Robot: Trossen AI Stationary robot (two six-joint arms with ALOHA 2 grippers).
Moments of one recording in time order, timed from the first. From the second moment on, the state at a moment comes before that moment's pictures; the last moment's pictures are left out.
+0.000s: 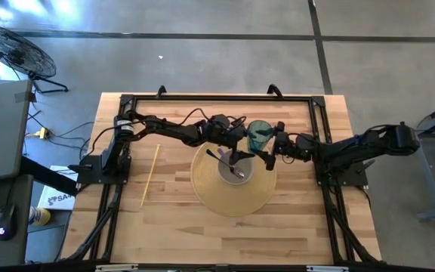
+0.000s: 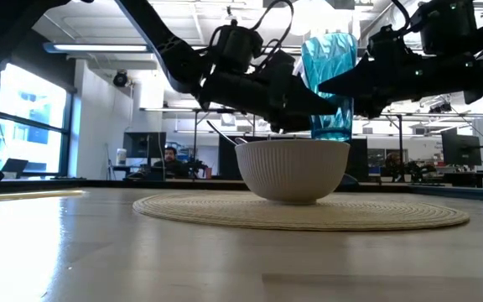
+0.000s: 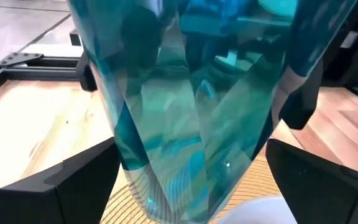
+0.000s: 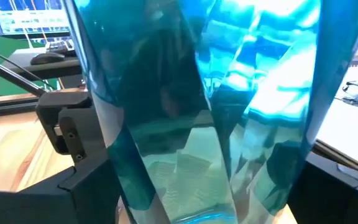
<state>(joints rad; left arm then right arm) 0.20 2.05 1.26 0.57 0.34 0.02 -0.14 1.19 0.18 0.96 0.18 0.05</state>
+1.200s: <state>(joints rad) 0.24 1.76 1.22 -0.01 0.13 0.03 -0.14 1.14 0.18 0.84 0.31 0.01</state>
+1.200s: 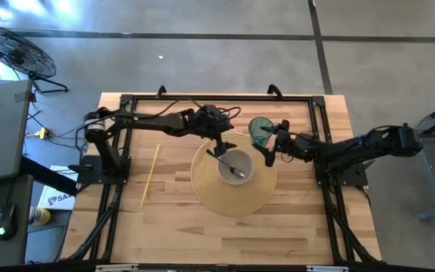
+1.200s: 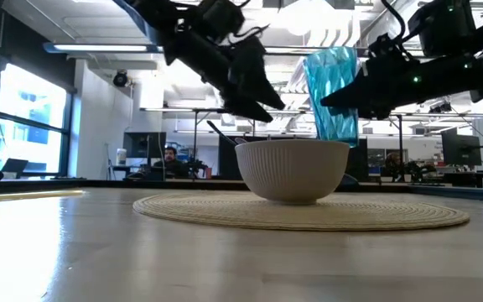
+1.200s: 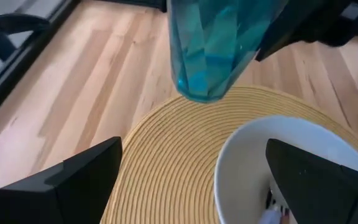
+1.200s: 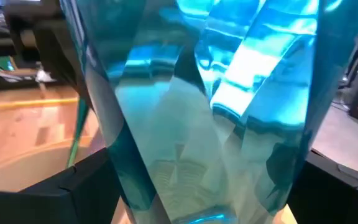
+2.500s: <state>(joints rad) 0.17 1.44 0.82 0.29 0.06 -0.14 -0.32 1.66 0.05 1.56 0.14 0.04</state>
